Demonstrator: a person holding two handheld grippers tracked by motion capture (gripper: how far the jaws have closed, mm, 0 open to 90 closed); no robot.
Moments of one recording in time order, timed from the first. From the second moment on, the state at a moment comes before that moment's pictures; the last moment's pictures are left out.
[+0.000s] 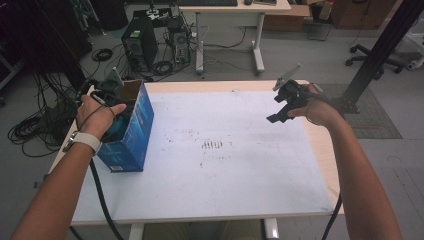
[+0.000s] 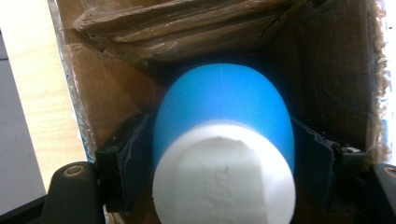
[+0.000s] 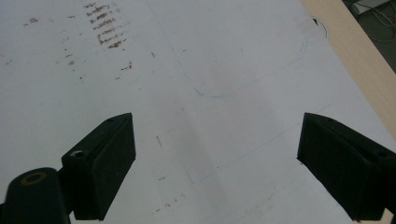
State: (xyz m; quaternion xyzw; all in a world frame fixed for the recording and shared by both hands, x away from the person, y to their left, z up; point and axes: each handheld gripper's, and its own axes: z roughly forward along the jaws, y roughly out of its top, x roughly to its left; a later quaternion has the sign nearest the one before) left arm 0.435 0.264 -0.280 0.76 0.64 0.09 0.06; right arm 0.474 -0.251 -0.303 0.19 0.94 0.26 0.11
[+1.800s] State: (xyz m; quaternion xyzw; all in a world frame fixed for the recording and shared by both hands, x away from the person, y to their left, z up) left arm 0.428 0.261 -0.260 0.77 0.63 0.11 0.05; right arm 0.467 -0.255 -0.299 0.20 0.94 0.26 0.11
